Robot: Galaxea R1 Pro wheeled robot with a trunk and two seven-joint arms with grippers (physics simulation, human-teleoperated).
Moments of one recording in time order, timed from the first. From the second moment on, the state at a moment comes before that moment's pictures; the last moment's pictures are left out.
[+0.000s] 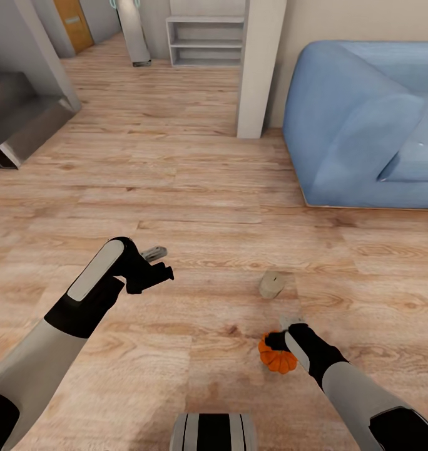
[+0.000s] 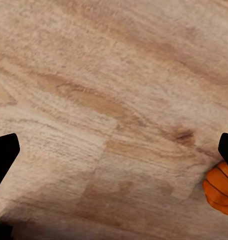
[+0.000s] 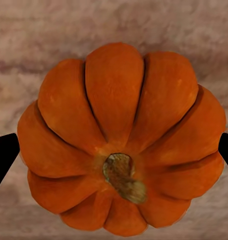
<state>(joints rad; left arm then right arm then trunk) -0.96 0.18 -0.50 -1.40 1.87 0.73 1.52 -0.80 -0.04 0.29 -0.43 -0.33 0.54 -0.12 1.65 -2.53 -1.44</state>
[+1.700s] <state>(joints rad) -0.96 0.18 -0.50 -1.40 1.87 0.73 1.52 -0.80 -0.04 0.29 -0.44 -0.28 0.55 -0.13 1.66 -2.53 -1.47</state>
